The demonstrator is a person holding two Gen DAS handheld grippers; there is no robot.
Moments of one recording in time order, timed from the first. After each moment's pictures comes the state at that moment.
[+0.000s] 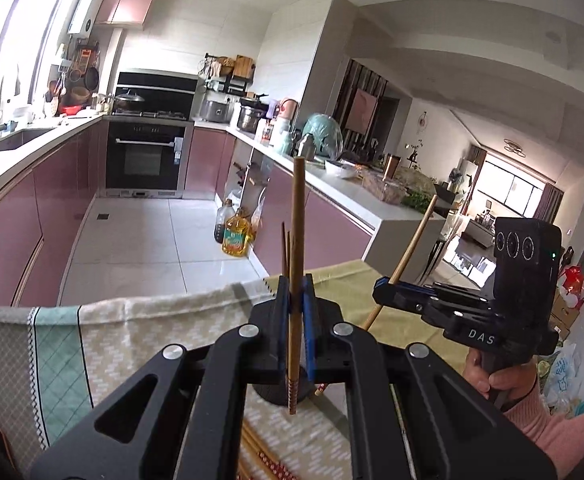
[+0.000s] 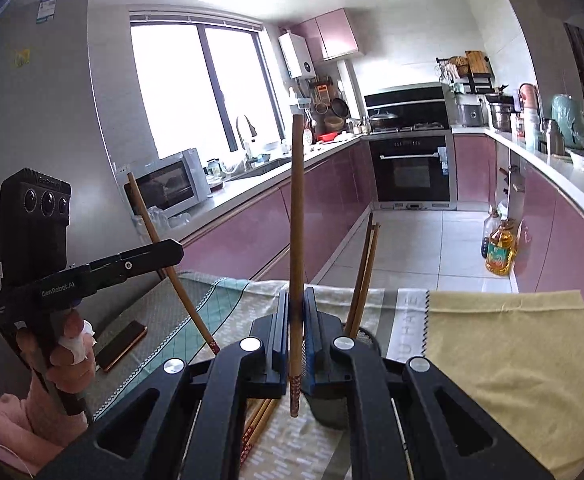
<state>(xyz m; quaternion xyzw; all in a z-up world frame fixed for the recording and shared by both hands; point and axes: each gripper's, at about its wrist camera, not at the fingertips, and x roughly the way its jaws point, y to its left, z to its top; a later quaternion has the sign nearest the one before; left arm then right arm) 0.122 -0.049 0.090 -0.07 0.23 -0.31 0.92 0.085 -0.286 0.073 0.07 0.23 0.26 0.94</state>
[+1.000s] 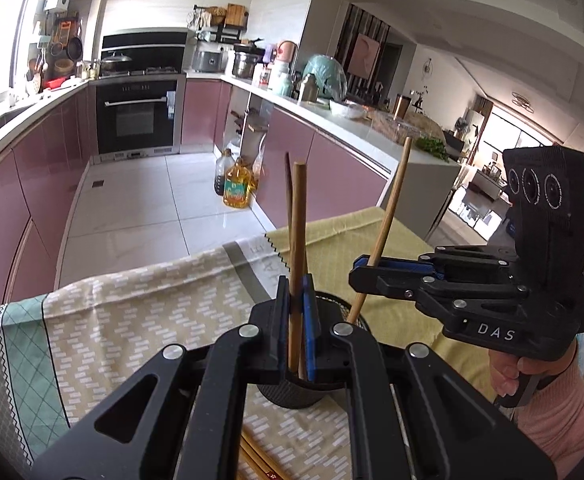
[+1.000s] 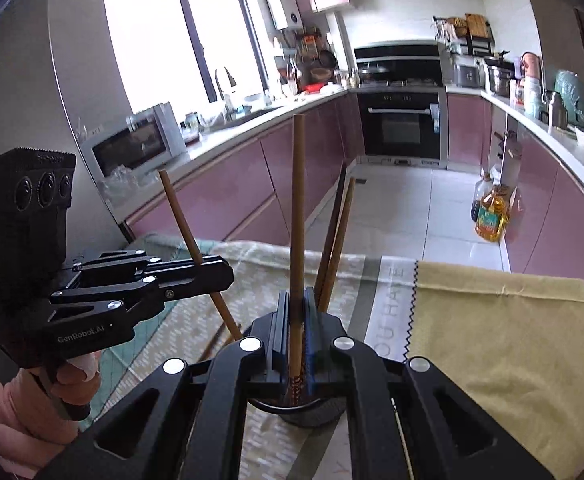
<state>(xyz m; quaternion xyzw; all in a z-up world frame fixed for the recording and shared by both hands) 0.191 -0.108 0.032 -0.01 0.32 -0.31 0.89 0.145 -0.266 0.030 0.03 0.35 0.24 0.91</state>
